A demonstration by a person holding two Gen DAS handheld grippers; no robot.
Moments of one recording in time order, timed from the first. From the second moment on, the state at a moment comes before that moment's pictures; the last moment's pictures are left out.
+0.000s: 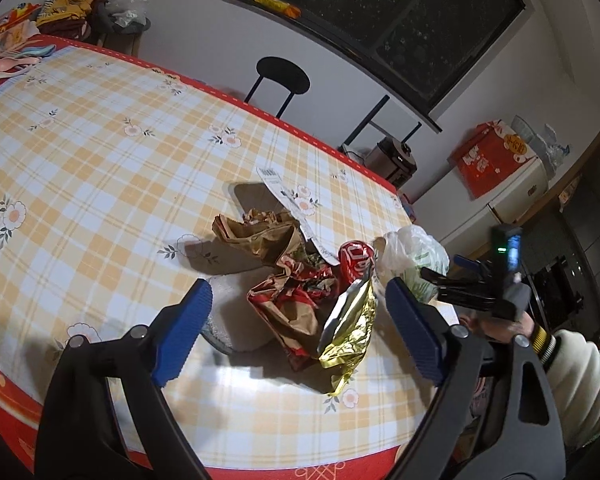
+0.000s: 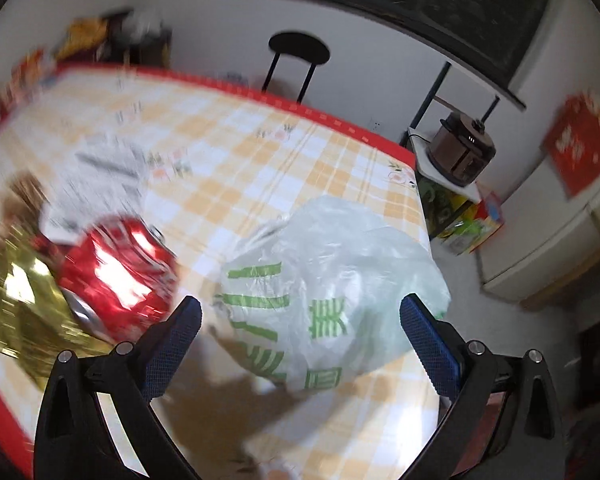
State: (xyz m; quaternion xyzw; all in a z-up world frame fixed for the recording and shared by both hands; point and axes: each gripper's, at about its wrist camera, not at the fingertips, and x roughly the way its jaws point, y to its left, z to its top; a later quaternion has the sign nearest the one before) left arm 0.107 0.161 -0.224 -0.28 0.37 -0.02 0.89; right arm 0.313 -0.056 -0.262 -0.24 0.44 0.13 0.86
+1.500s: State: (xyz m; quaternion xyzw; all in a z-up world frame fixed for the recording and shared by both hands) left arm 0.189 0.088 -0.257 -0.15 0.45 -0.11 0.87; right arm 0.213 -0.178 -0.191 0.04 0.42 0.12 0.90
